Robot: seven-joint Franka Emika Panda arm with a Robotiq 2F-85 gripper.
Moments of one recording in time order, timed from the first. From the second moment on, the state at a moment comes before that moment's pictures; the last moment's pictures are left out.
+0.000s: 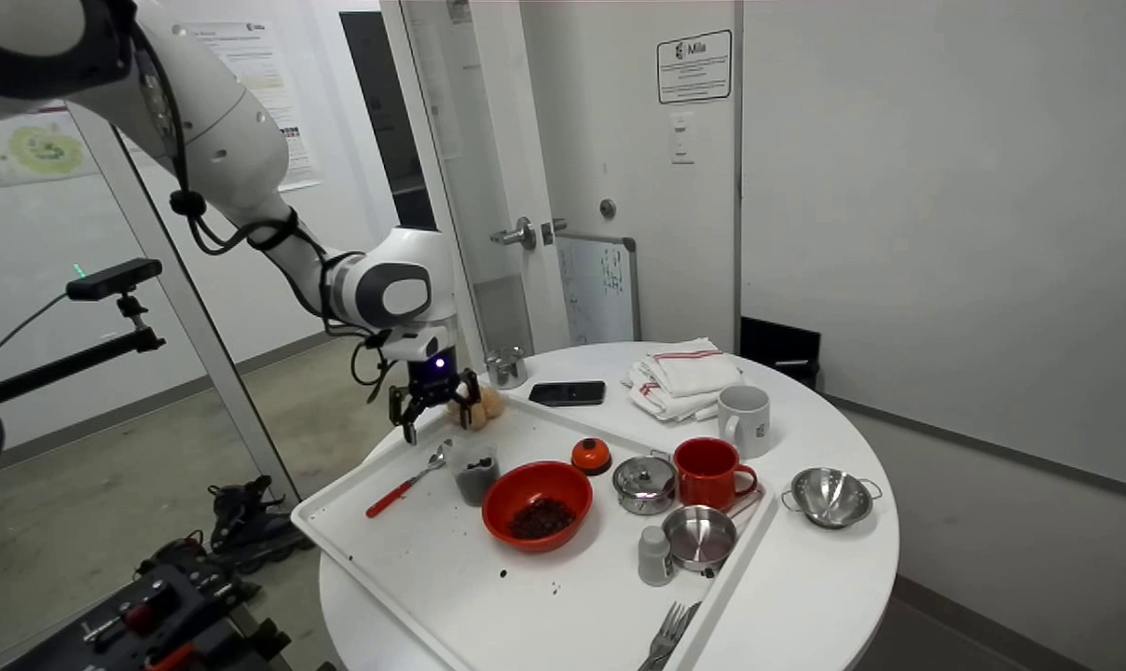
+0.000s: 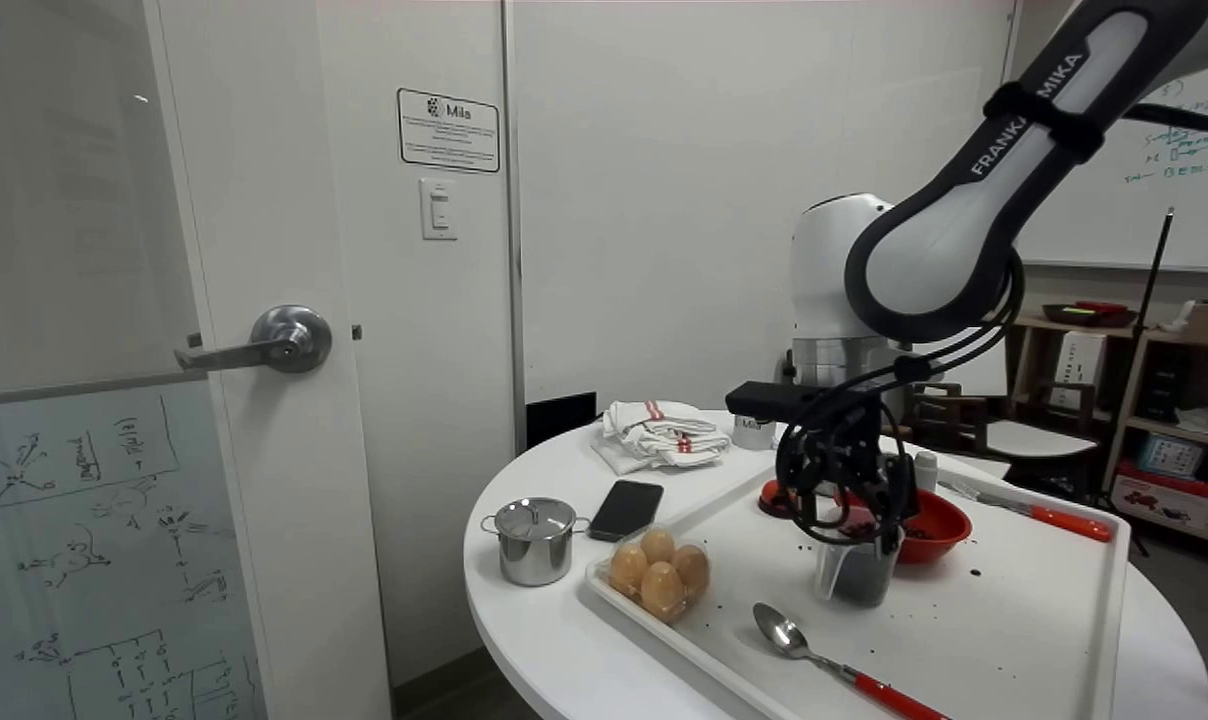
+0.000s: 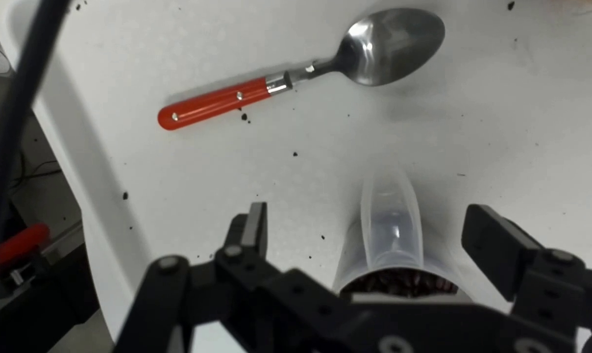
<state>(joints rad) 0.18 0.58 -0.04 -2.04 0.14 2.47 1.95</state>
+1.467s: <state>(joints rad) 0.15 0.58 0.03 -2.09 0.16 2.47 1.67</state>
